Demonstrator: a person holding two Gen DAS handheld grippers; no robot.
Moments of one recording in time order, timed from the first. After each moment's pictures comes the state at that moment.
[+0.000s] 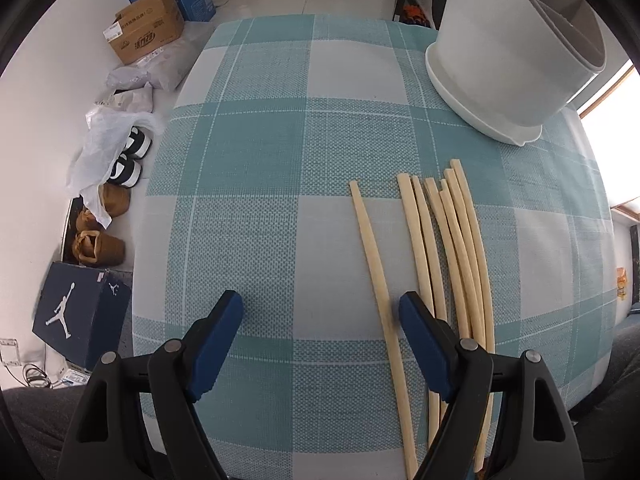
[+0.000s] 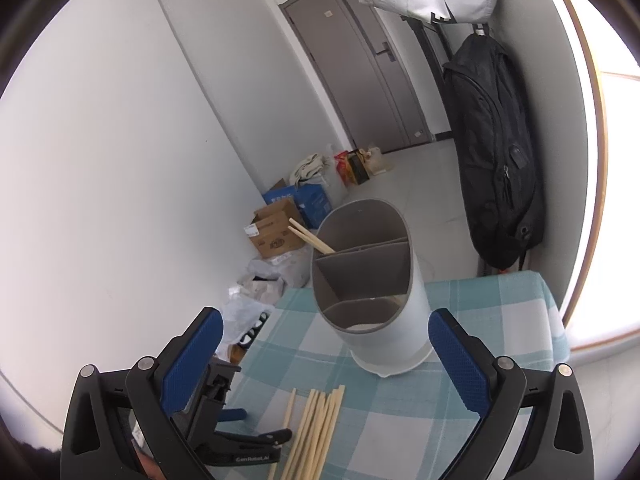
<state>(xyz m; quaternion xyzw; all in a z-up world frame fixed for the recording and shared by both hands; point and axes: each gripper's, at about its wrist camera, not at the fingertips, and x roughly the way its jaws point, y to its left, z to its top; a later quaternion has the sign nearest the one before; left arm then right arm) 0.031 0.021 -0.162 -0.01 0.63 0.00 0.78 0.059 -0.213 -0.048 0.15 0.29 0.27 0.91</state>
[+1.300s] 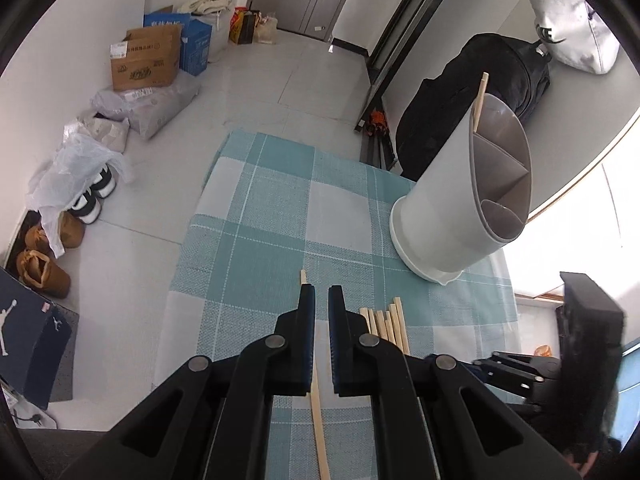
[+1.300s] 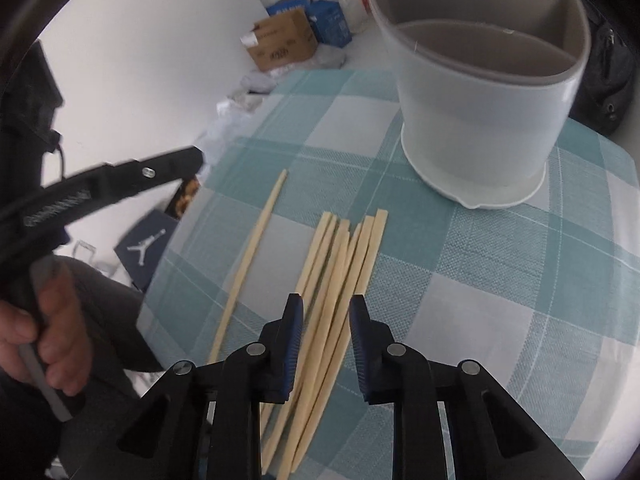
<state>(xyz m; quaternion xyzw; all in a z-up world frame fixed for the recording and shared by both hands) 0.040 0.073 -0.106 -0.17 0.49 -0.07 0.85 0.081 -0.094 -0.177 -0.02 0.57 0.30 0.77</state>
